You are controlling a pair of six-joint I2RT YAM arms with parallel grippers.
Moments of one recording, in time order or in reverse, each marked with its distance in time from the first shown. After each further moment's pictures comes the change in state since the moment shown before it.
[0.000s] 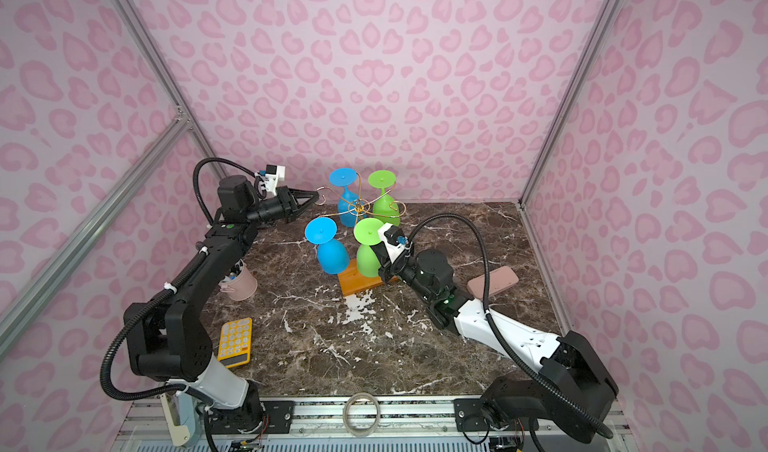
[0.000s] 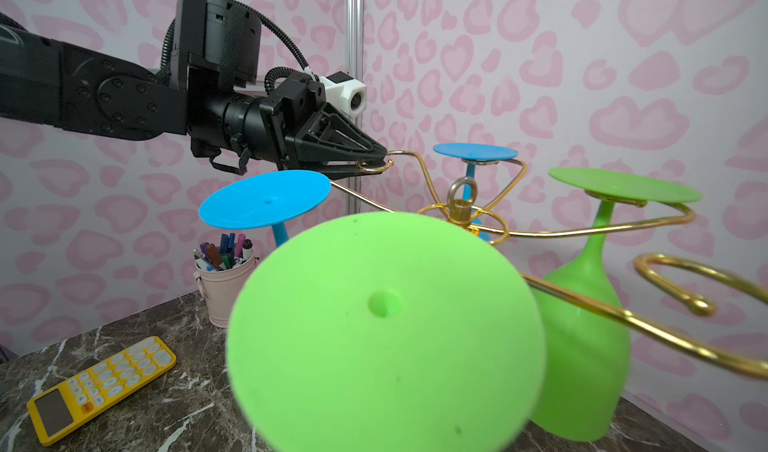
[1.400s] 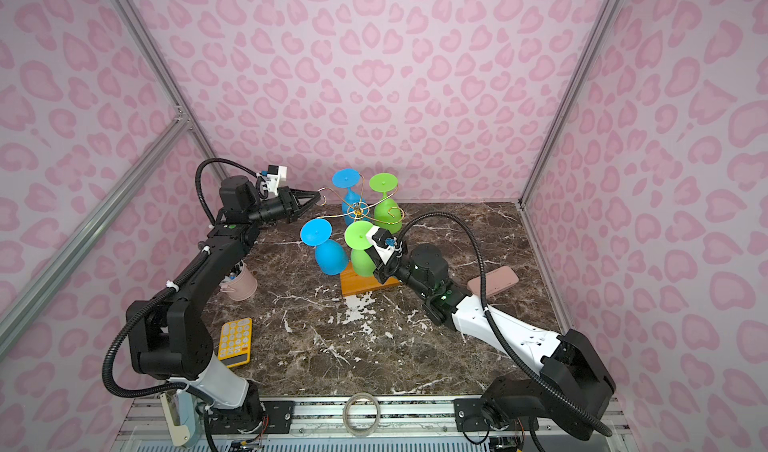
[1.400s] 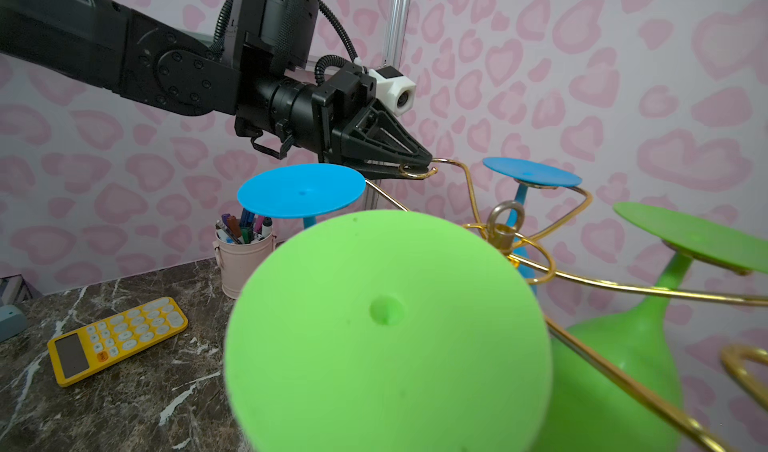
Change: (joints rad) left arm -0.002 0.010 -0.006 0.029 0.008 -0.013; right arm 0.021 0.013 0.065 -0.104 -0.074 -0.126
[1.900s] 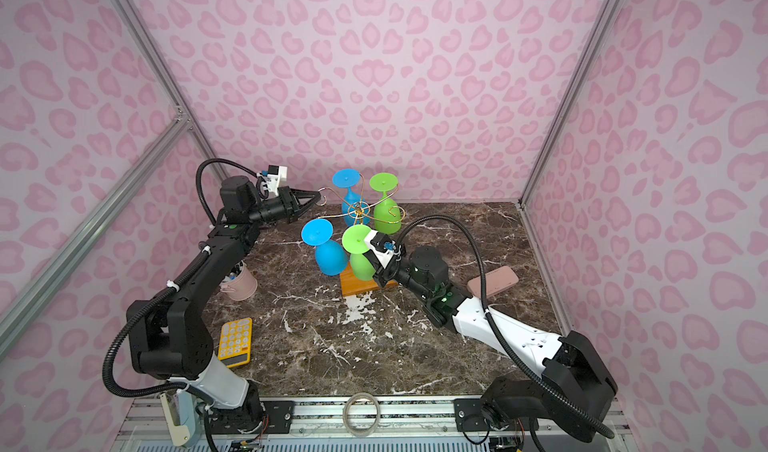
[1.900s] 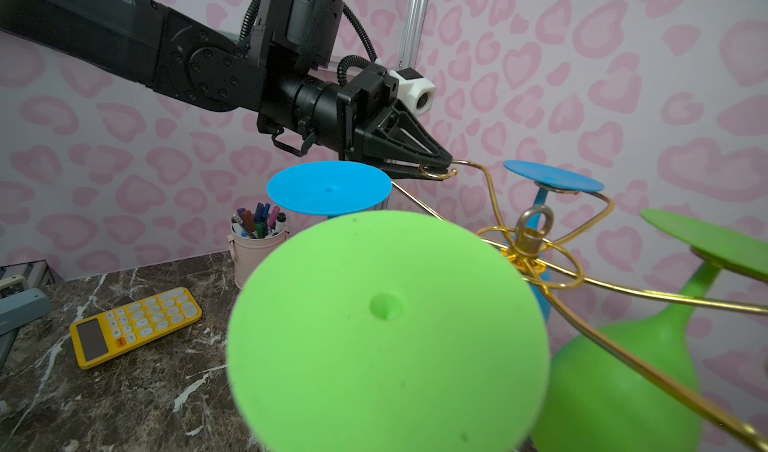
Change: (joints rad) left arm -0.002 0.001 -0.001 0.005 -0.007 -0.009; right arm 0.007 -0.006 -0.008 -0.014 -0.019 -0.022
